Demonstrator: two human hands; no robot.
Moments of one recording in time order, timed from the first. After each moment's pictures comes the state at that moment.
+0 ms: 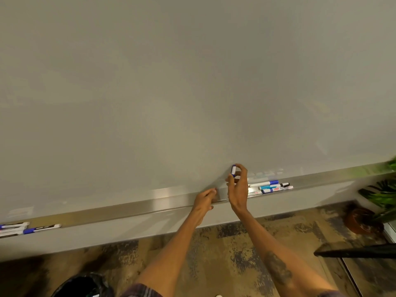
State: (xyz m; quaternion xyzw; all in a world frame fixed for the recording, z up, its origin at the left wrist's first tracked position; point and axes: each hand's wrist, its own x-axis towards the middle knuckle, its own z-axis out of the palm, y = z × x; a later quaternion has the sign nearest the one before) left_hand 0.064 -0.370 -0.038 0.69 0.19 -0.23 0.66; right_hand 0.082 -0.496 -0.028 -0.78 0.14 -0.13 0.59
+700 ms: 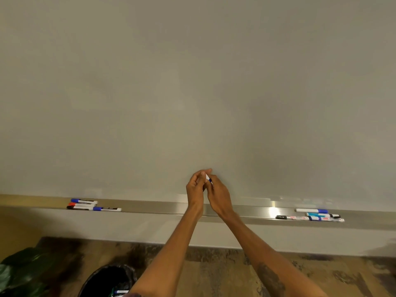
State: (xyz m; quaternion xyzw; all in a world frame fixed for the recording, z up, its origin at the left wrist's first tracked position) left_hand 0.023 -0.184 0.062 0.56 0.17 0.12 0.80; right_hand 0.037 -0.267 0.050 -0.86 -0.13 -0.02 0.49
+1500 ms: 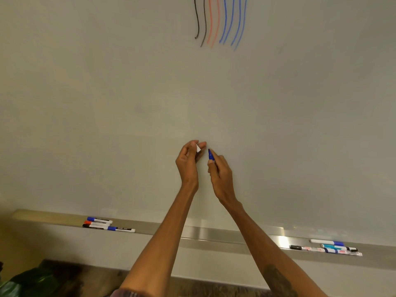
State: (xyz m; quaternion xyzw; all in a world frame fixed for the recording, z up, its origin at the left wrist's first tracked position) left_hand 0.031 -0.107 0.231 0.51 0.04 0.33 0.79; right_hand 0.042 -0.201 0.197 -0.73 -0.23 -0.16 0.63
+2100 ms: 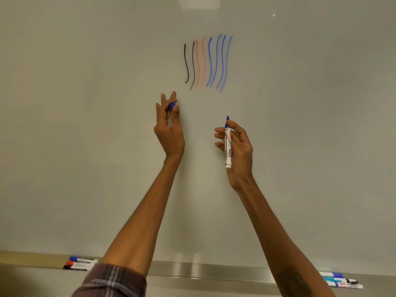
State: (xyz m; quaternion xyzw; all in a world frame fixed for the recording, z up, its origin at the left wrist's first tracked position) left_hand 0.076 -0.081 0.402 0.57 -0.10 0.60 0.55; right_hand 0.047 -0.243 0.370 -0.47 -0.27 -0.13 0.83
